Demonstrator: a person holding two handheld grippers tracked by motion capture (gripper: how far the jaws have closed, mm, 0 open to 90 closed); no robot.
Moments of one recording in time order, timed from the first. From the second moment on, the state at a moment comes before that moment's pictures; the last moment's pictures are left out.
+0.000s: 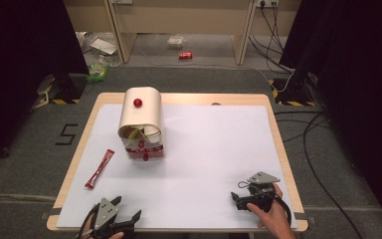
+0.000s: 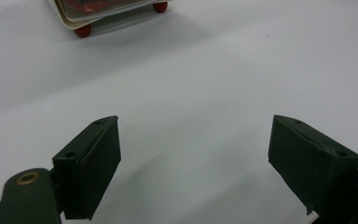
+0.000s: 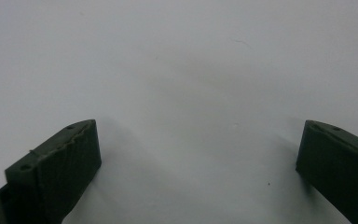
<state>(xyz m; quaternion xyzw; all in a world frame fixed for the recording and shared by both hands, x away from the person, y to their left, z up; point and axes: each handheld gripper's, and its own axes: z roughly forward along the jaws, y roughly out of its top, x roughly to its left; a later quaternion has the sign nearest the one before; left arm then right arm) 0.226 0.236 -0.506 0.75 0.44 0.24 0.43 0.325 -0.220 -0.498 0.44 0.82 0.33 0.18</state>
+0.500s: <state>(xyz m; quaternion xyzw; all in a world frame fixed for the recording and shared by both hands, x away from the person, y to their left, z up) 0.207 0.243 -0.515 0.74 0.45 0.27 0.42 0.325 -0.220 -0.498 0.44 0.82 0.33 0.18</state>
